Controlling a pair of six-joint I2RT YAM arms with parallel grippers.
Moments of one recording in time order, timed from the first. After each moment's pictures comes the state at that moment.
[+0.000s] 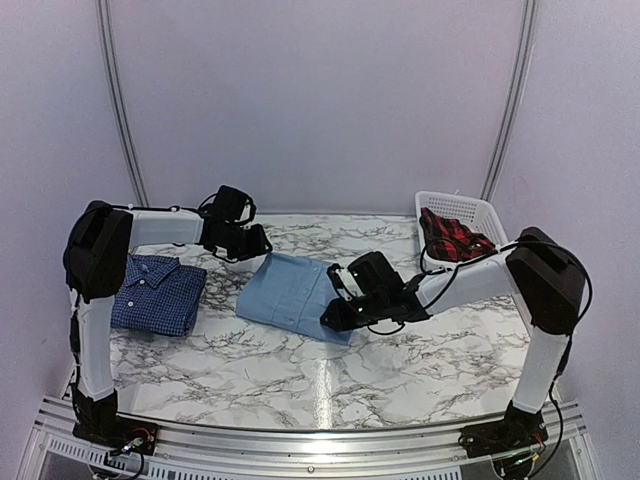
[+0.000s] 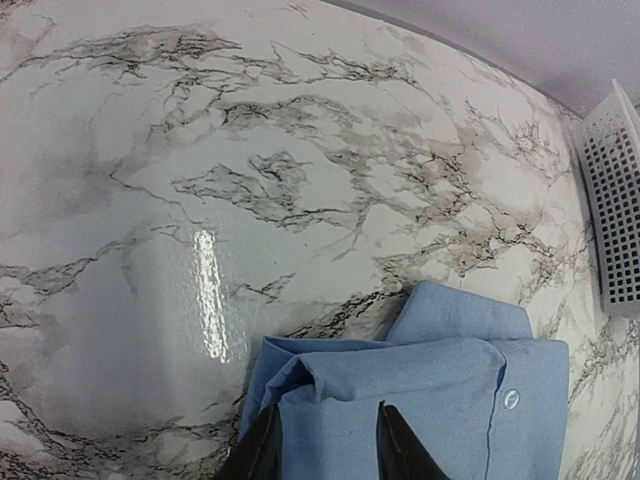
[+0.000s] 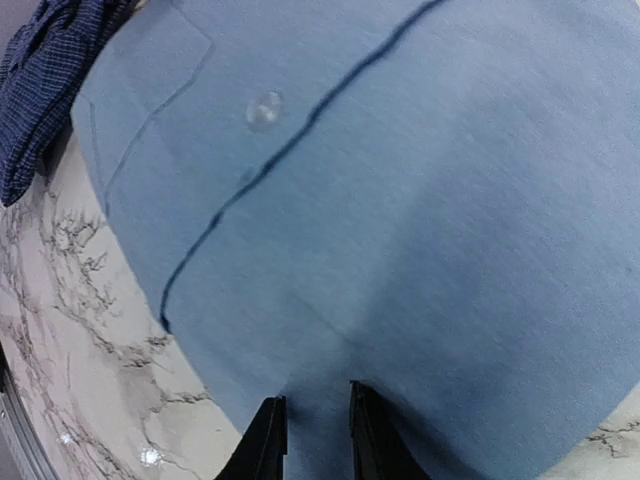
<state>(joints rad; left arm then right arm) -0.46 2.12 1.54 -0.22 0.15 -0.53 0.84 1.86 1.02 0.07 -0.18 0.50</state>
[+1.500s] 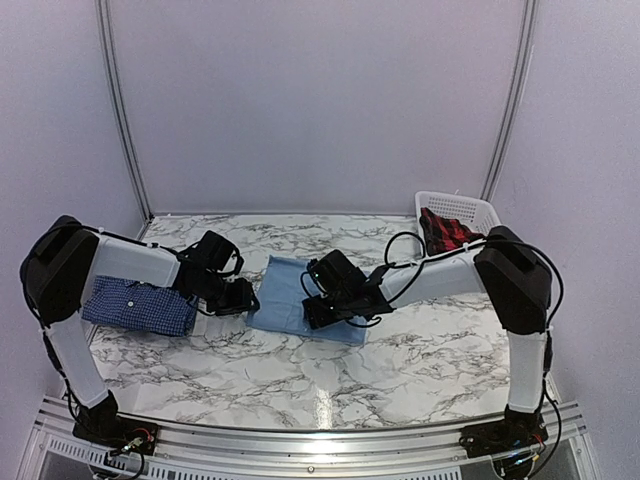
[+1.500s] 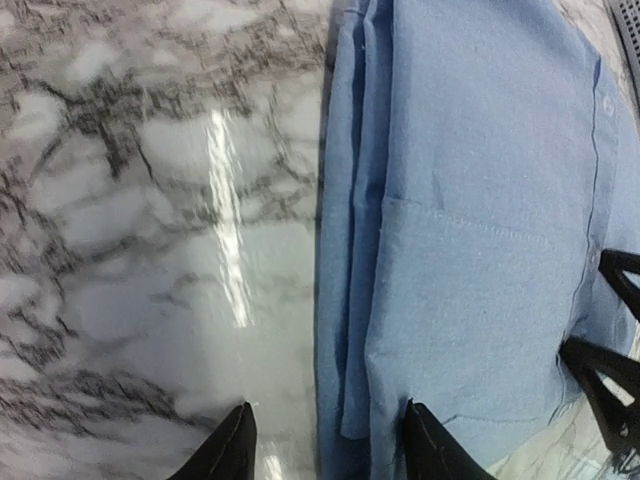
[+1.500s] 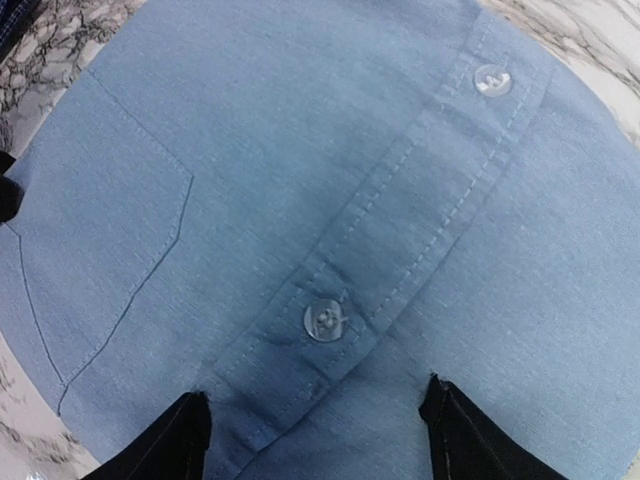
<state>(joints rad) -0.56 1.81 1.00 -0.20 0.18 -0.57 0.92 2.06 1.32 -0.17 0.21 0.40</state>
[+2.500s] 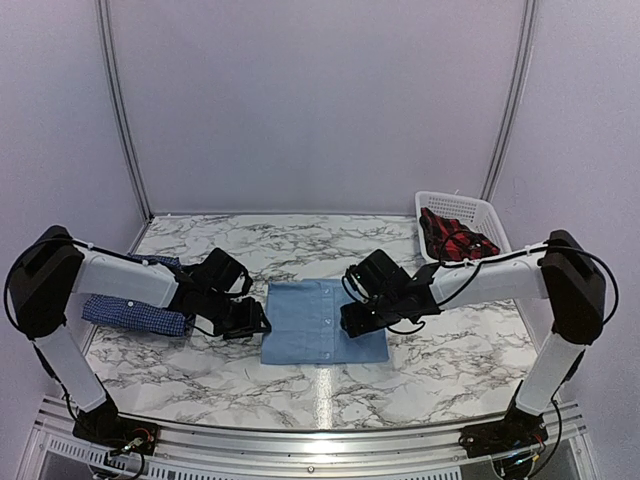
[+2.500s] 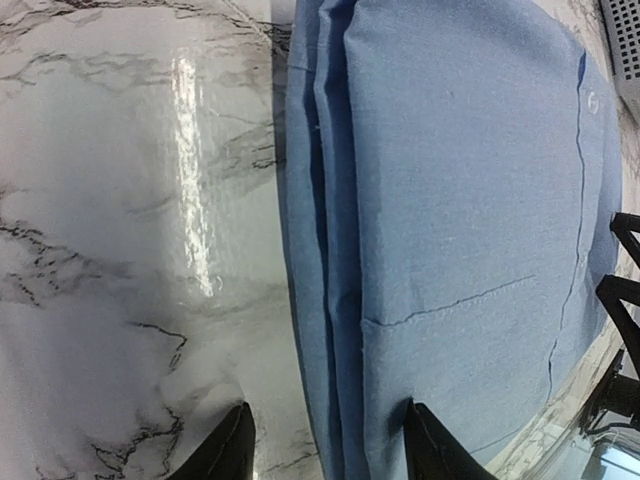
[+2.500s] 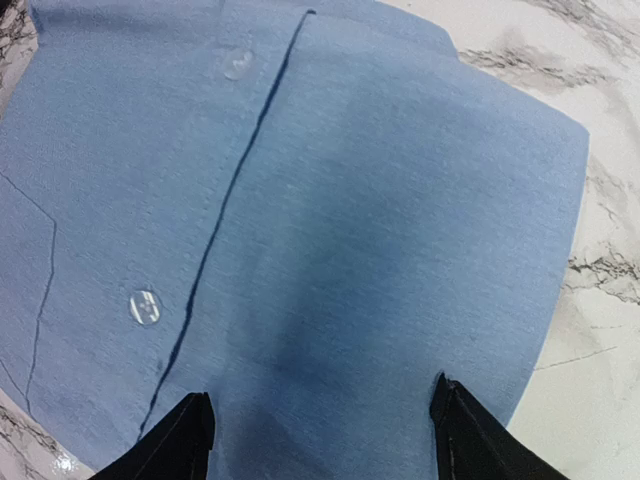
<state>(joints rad) -0.71 1.69 0.87 -0.19 0.22 -0.75 0.87 1.74 1.03 -0.30 0.14 0.44</state>
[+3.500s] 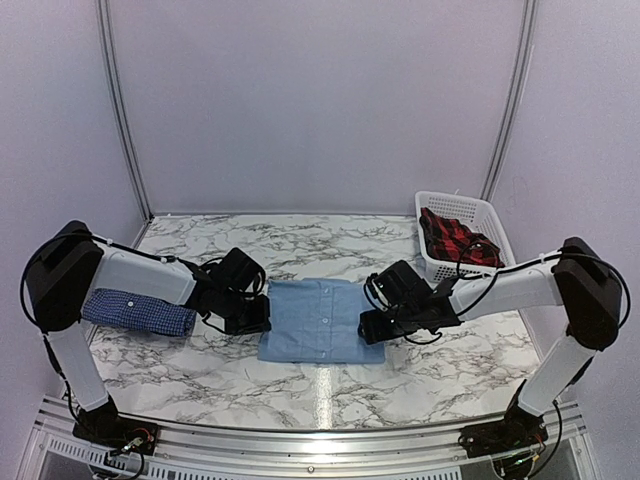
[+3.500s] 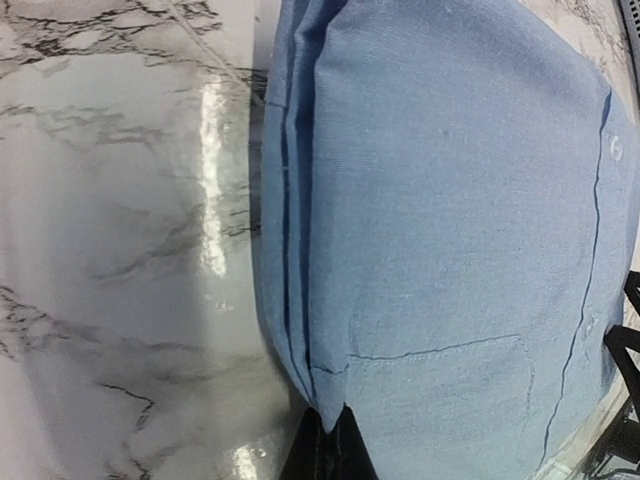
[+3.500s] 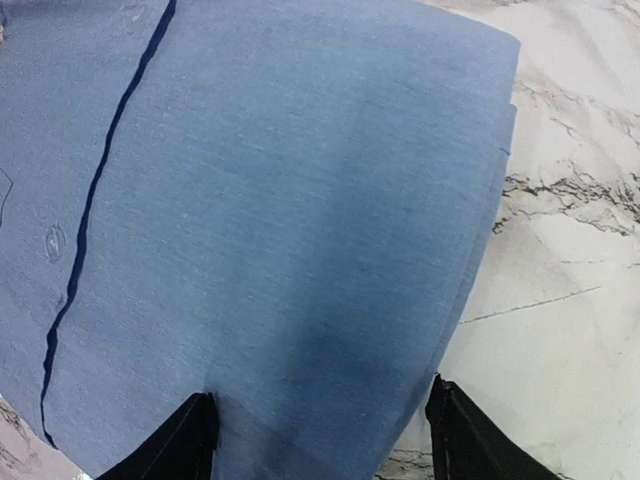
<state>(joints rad) -0.76 1.81 0.99 -0.21 0.10 -0.83 0.81 1.64 0.84 -0.19 0.12 0.48</state>
